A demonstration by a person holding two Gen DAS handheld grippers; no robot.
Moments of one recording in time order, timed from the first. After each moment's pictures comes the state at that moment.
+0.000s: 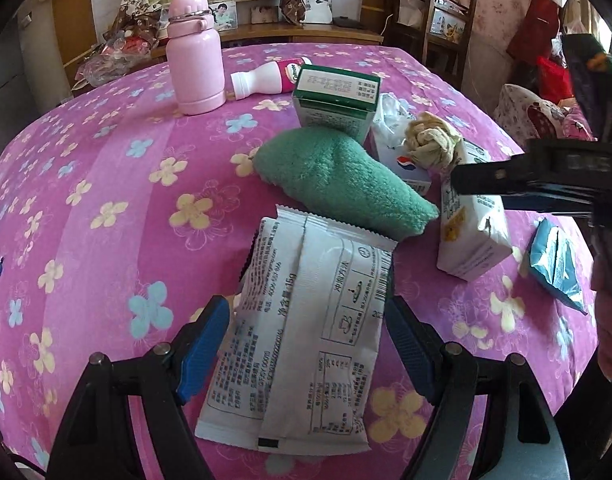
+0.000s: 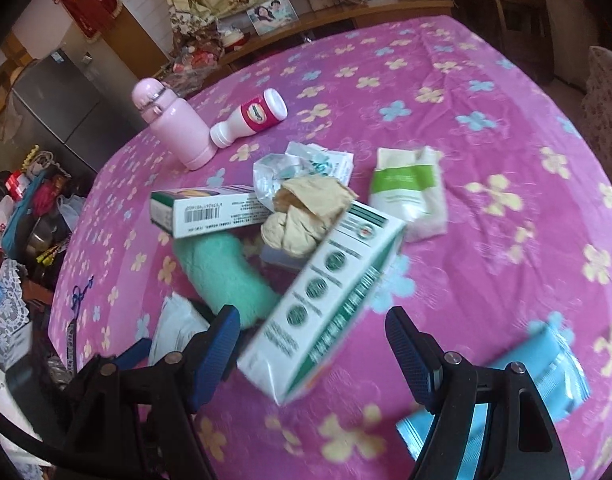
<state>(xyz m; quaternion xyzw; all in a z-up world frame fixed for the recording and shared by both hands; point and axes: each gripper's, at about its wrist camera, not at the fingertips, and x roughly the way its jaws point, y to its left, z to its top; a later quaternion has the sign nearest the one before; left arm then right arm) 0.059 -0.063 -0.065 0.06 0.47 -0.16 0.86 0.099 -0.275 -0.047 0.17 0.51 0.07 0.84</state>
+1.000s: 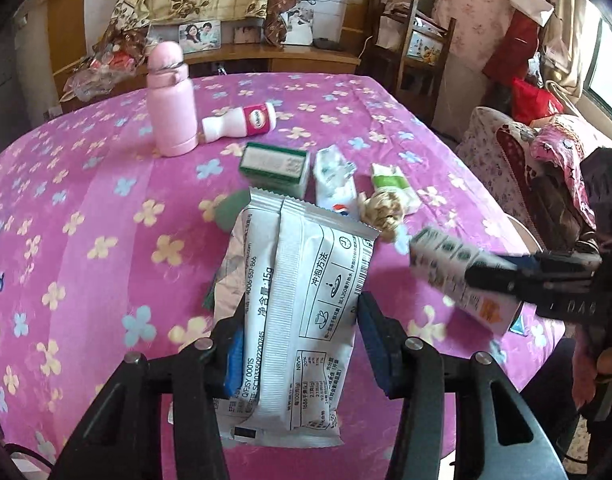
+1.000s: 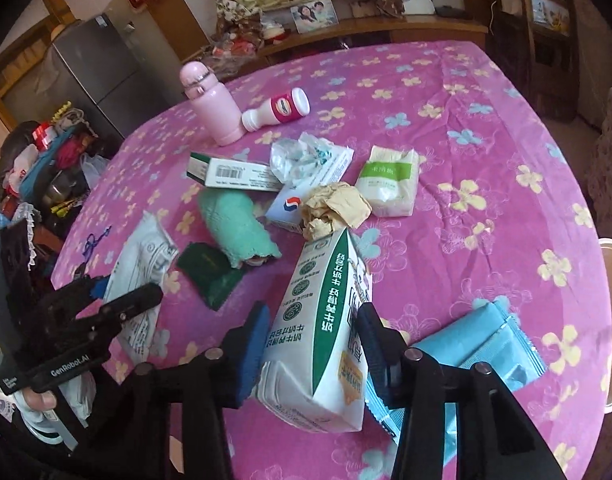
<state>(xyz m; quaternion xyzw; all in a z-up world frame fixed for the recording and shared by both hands) 0.042 -0.087 -0.007 0.03 0.45 -0.20 0.87 0.029 -0.308 -0.015 0.11 0.49 0.13 0.85</state>
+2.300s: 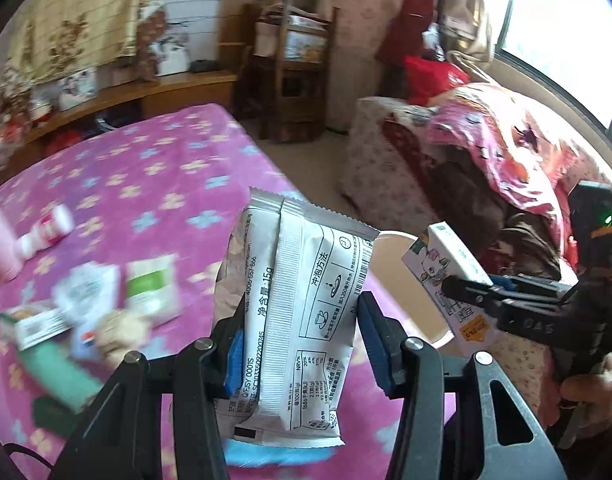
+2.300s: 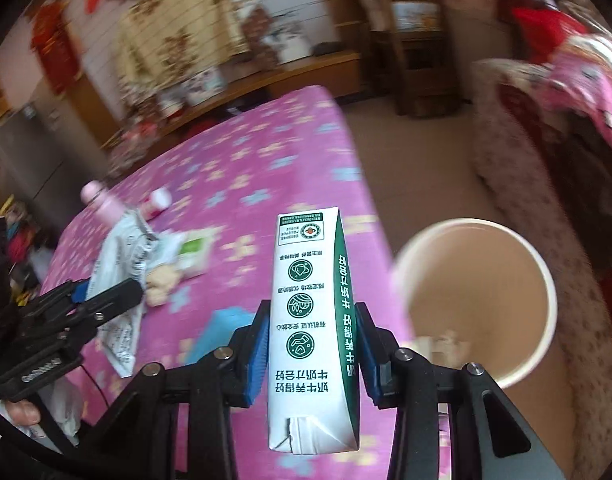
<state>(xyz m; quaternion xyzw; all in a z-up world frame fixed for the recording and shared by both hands) 0.035 -0.338 0.045 0.06 0.41 -0.36 0.84 -0.043 -0.532 0.021 0.19 0.43 -0.07 0.88</state>
